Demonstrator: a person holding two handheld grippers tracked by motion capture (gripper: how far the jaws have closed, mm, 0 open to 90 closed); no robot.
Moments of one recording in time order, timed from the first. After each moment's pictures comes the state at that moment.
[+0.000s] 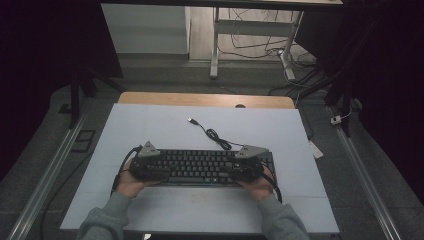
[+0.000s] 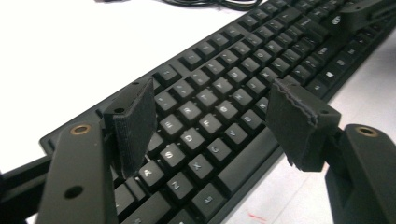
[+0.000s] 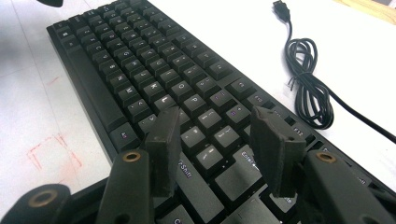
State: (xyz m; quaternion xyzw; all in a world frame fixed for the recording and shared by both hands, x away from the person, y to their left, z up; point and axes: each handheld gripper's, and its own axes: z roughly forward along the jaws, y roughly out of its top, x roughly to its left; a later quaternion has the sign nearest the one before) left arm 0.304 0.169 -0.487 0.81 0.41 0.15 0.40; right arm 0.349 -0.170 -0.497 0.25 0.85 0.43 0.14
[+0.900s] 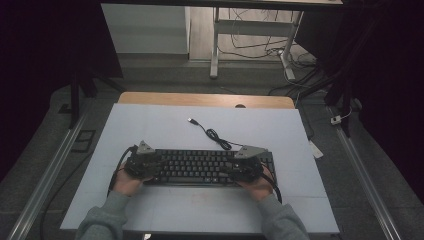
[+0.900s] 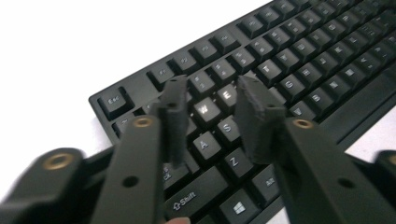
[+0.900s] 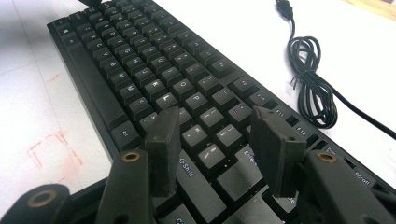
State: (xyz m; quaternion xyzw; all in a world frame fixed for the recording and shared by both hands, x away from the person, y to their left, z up) left arm 0.316 0.184 -0.507 0.81 0.46 0.16 0.34; right arm 0.349 -0.169 -0.497 0.25 0.86 0.43 0.14
